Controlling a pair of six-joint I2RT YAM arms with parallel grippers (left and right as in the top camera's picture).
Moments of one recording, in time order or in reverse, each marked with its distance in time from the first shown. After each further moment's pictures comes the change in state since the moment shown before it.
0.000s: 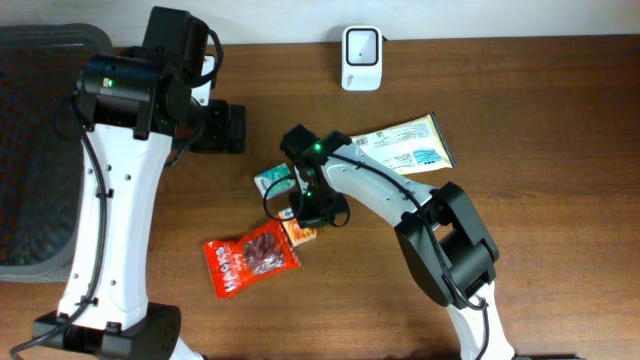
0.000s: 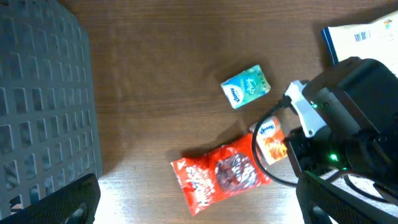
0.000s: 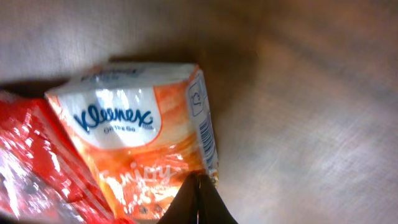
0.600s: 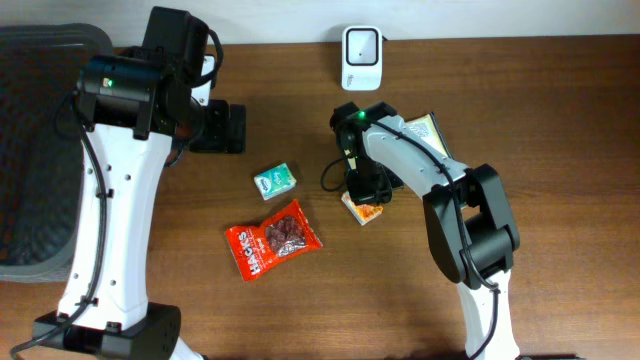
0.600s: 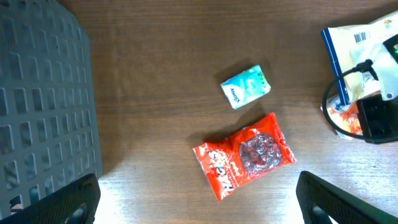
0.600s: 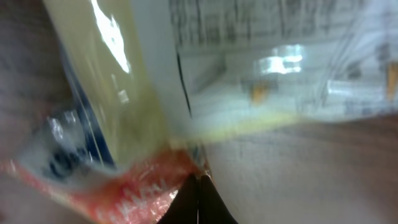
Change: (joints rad) left arm 0.000 0.000 0.000 0.000 0.000 0.000; right arm -0.201 0.023 0.037 -0.167 0.344 -0.061
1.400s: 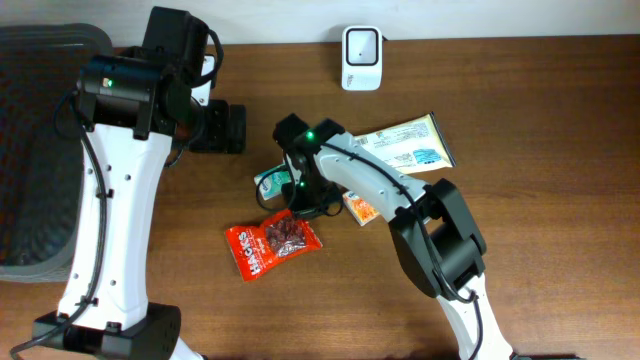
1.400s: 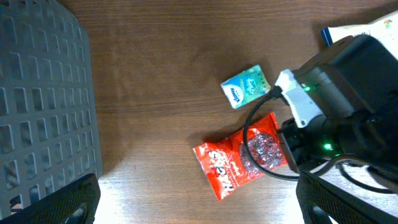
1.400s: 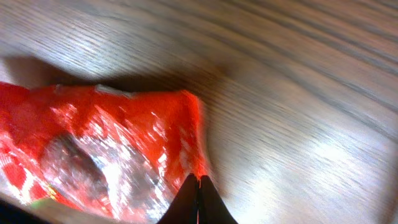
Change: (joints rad) left arm 0.000 0.000 0.000 0.000 0.000 0.000; right arm 0.196 0.050 0.133 0.081 -0.342 0.016
